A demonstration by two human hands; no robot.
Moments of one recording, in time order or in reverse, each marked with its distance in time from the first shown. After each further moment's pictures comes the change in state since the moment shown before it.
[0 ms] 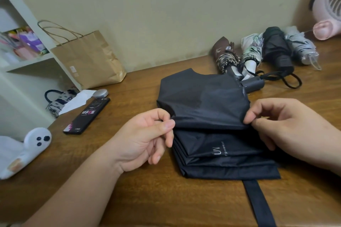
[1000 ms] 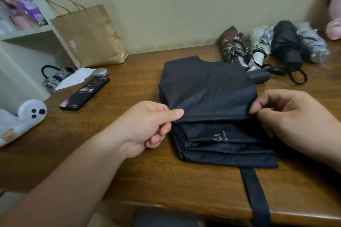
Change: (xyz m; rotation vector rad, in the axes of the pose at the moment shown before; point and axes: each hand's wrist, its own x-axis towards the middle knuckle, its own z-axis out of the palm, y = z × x) left_hand -0.005 0.004 0.031 0.252 0.293 -0.233; right_hand 0.003 0.005 0.002 -0.048 0.035 -0.022
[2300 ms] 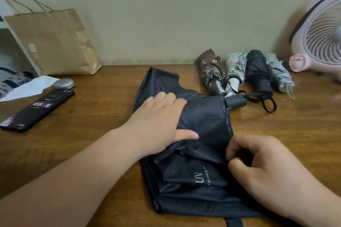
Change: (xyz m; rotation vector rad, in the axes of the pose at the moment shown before) left_hand 0.087 0.032 0.033 1.442 0.223 0.647; right_hand -0.011 -0.010 0.001 -0.498 -0.045 -0.176
